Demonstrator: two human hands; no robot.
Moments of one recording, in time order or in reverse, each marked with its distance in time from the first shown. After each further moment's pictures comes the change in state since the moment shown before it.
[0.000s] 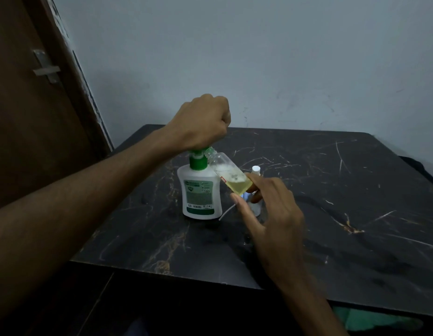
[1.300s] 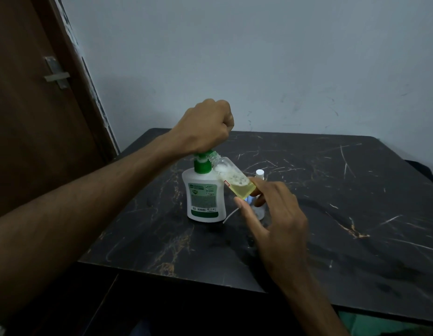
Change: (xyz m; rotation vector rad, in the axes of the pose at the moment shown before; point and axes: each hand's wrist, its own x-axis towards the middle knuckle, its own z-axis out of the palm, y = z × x) left_hand 0.000 -0.003 -0.002 -0.086 -0.017 0.002; right_hand -0.001 -0.002 -0.001 -0.004 -0.005 0.015
